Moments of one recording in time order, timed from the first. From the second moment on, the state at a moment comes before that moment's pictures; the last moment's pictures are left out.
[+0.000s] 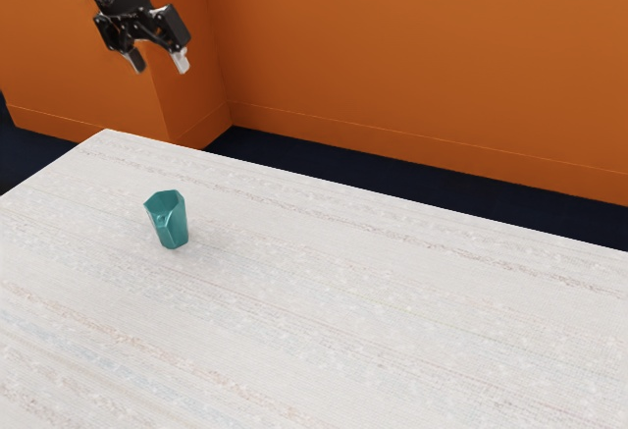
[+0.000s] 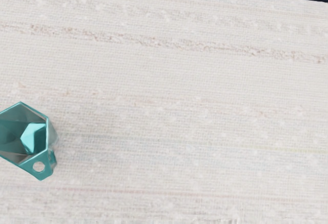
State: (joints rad) arm -0.24 0.06 0.41 -1.42 -0.16 1.65 0.11
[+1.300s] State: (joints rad) arm -0.20 0.34 0.63 -1.67 -0.17 1.76 -0.35
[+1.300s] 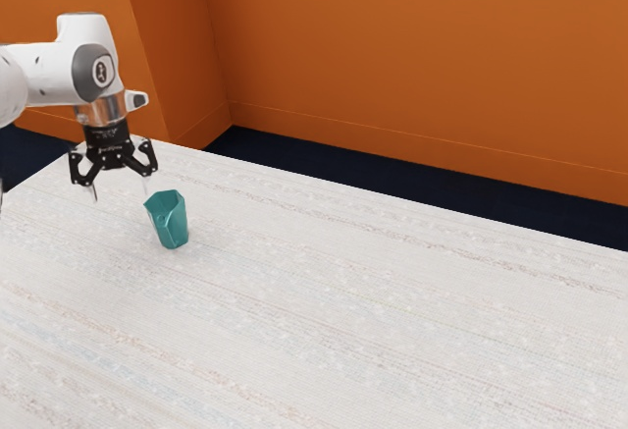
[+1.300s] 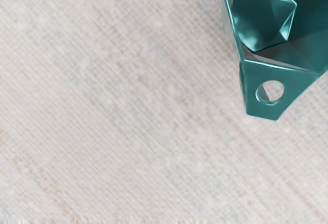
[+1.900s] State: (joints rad) arm -0.26 0.32 0.60 -1.85 -0.16 1.96 -0.56
